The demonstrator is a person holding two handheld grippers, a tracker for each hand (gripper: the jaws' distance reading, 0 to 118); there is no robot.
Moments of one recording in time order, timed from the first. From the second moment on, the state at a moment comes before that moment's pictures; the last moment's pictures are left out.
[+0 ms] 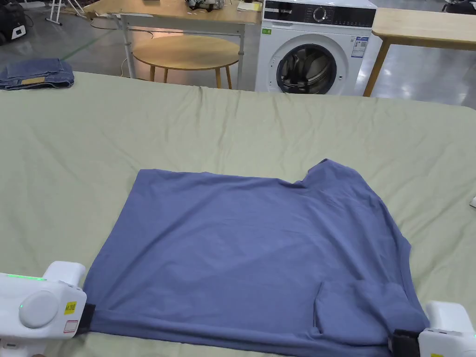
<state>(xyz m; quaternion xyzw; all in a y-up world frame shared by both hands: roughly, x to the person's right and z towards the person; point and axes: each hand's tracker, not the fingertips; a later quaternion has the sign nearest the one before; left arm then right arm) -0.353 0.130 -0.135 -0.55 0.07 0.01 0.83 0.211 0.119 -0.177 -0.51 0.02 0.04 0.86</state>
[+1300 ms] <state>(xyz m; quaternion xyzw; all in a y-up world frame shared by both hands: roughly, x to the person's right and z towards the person) -0.388 0.194 -0.286 -0.41 0.05 0.10 0.90 0.200 0.182 -0.357 -0.45 0.02 -0.06 0.89</state>
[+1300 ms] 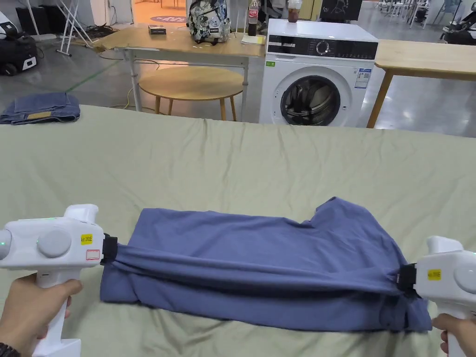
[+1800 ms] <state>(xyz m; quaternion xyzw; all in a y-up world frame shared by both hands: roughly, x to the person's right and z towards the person) -0.378 0.158 -0.327 -0.47 0.07 0.09 0.88 0.168 0.158 -0.383 -0.44 0.00 0.01 0.90</state>
